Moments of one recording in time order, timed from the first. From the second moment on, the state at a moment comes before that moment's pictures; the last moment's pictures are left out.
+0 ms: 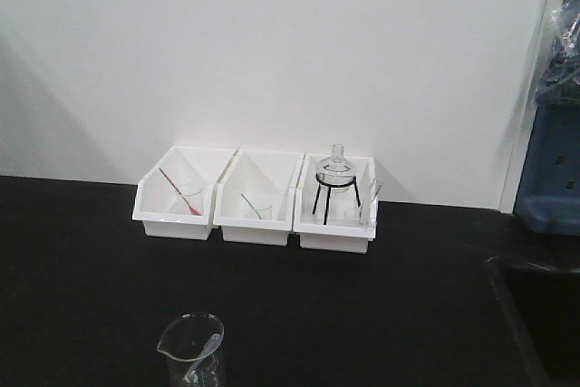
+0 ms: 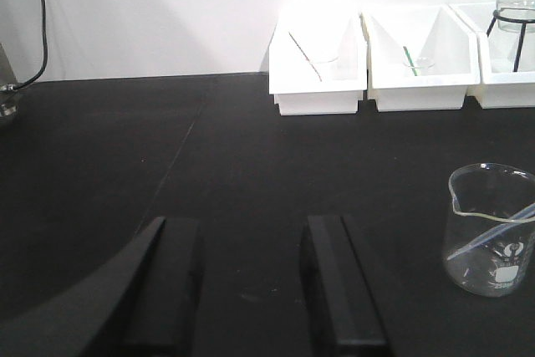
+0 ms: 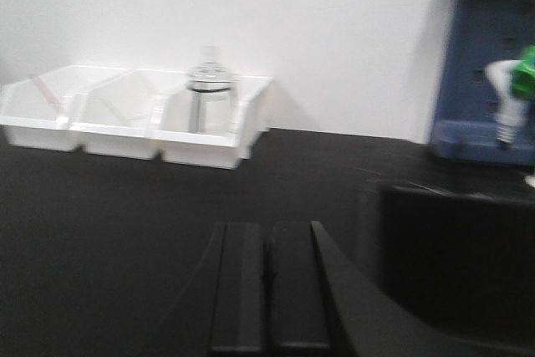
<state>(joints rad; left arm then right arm) -0.07 -0.01 0.03 -0.02 0.01 0.05 0.14 0.15 -0.18 -0.30 0.19 0.28</state>
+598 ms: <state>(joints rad) -0.07 -0.01 0.03 -0.02 0.01 0.05 0.02 -0.01 0.03 -0.15 0.23 0.19</state>
